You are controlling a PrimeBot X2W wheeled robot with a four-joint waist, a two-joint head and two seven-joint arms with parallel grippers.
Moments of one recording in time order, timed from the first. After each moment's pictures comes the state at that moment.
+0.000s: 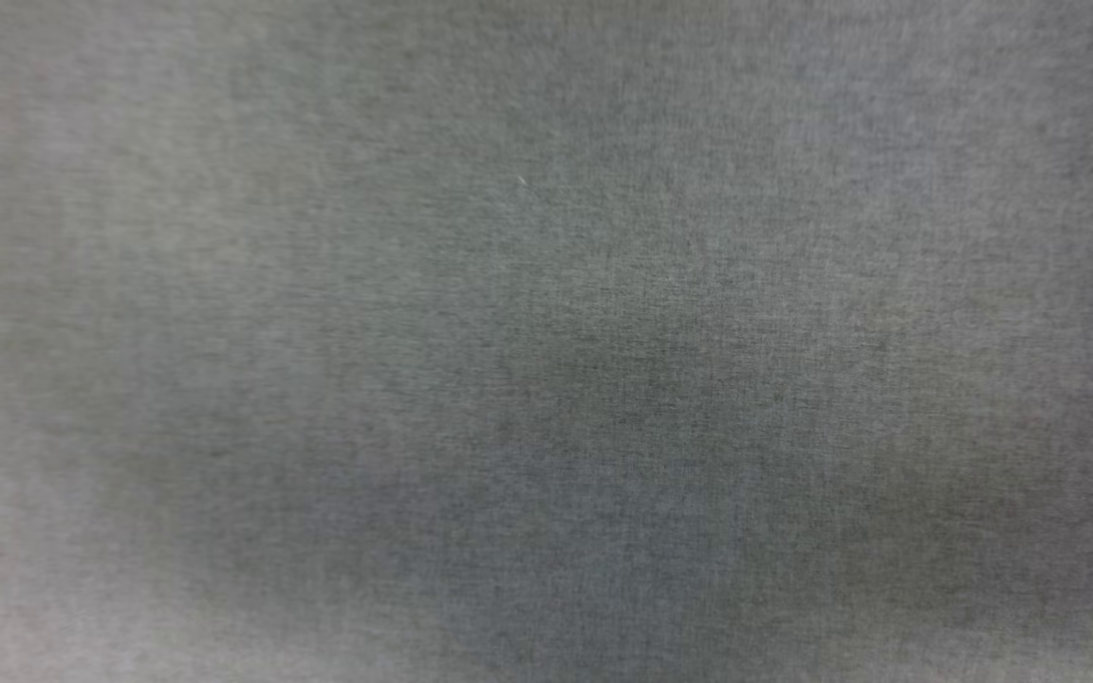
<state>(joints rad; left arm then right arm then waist) -1.77 0.69 -1.17 0.60 -1.01 -0.13 -0.22 -1.50 -0.38 0.49 0.98 0.24 0.13 -0.26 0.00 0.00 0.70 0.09</state>
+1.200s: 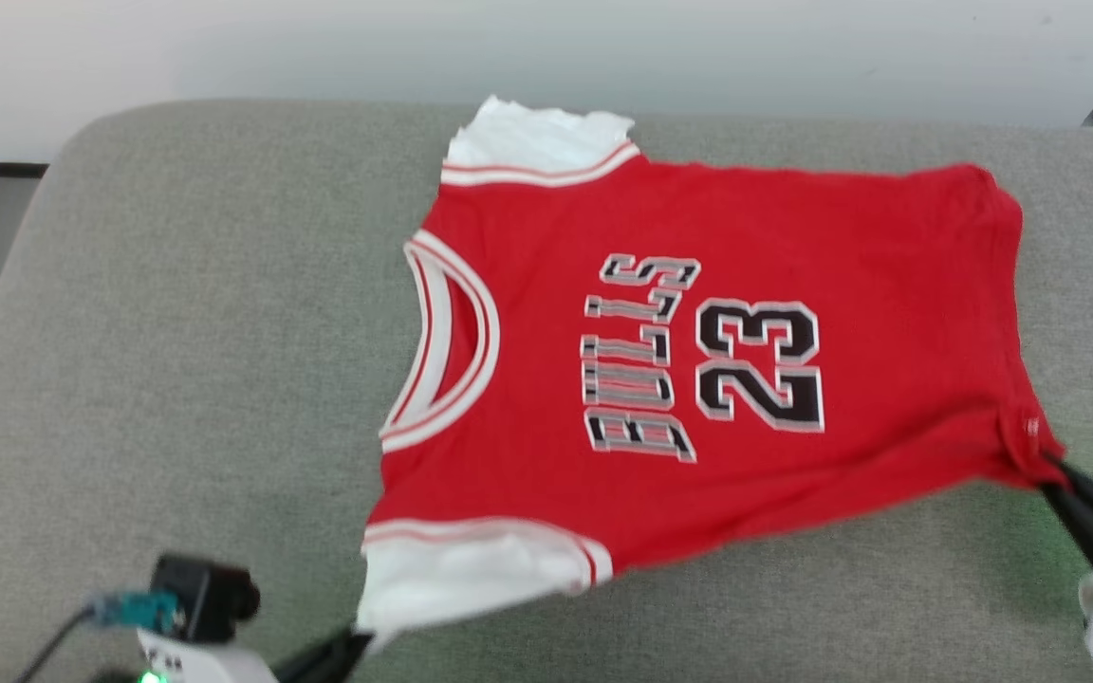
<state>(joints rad) -0.57 1.13 -1.28 -0.40 -1.43 0.39 -0.11 -0.31 -0.80 0.56 0.29 0.69 0.13 -0.14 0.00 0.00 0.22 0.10</state>
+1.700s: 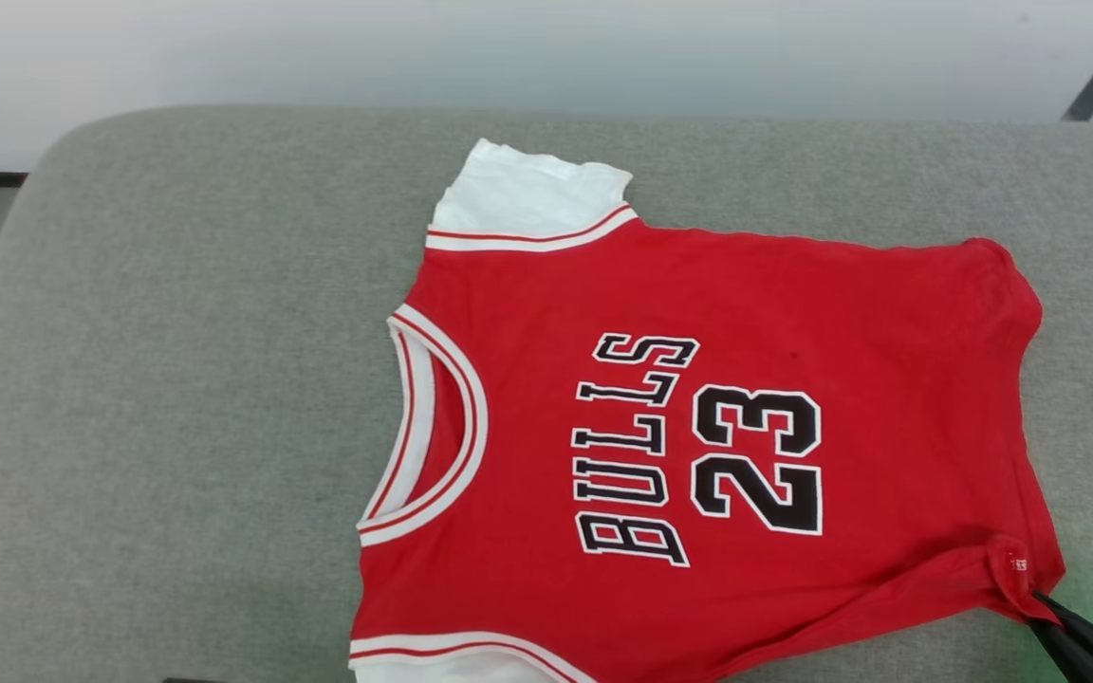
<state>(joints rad) -0.32 1.12 -1.28 -0.50 -1.56 0.51 -0.21 0.00 -0.81 0.50 0.17 0.72 0.13 -0.18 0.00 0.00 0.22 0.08</state>
